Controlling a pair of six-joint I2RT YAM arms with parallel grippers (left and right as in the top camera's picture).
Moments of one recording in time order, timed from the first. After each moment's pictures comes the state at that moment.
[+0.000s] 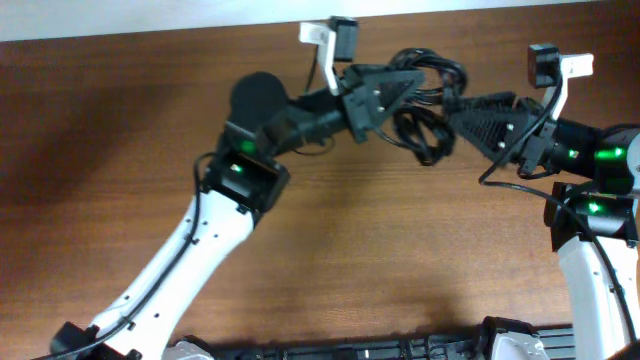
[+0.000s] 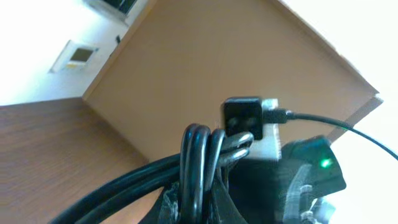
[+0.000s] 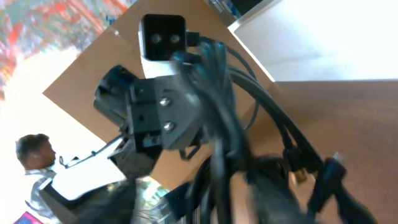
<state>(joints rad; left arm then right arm) -0.56 1.48 1.29 0.36 0.72 -0.79 -0.24 1.10 0.92 0.61 -1.42 1.18</state>
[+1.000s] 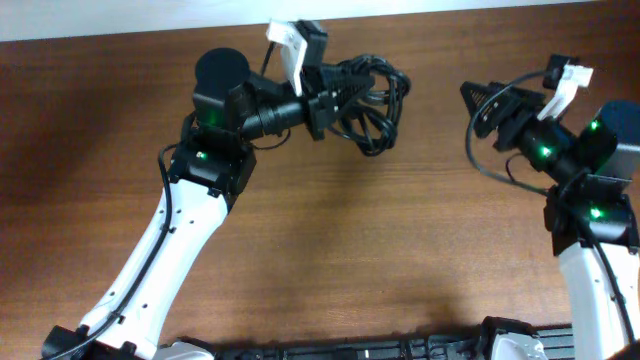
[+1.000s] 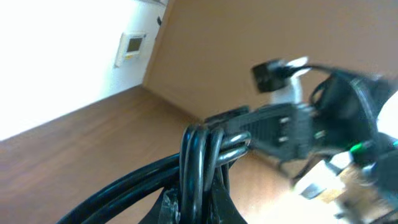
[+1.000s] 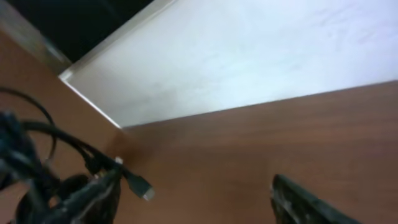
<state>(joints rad) -0.40 1.48 1.29 0.10 0.85 -0.30 -0.23 1.05 0.92 -0.11 -0.76 0.38</state>
